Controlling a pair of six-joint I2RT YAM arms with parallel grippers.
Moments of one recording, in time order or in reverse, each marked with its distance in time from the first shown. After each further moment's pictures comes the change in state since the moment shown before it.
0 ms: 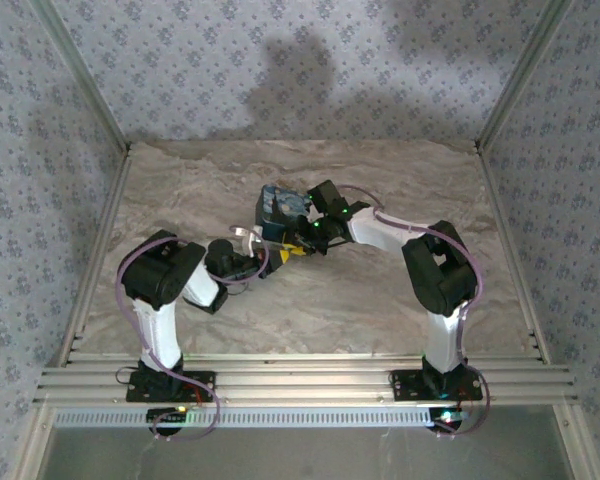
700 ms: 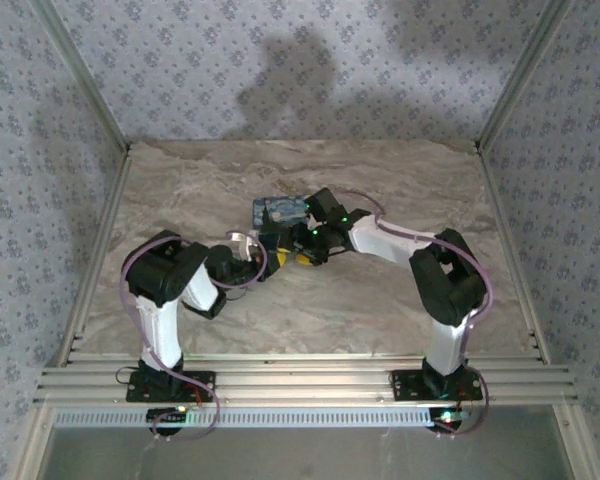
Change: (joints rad) left arm -0.001 0.033 -0.045 0.054 -0.069 -0.041; right arm 0.052 -0.099 -0.083 -0.010 0.118 0.038
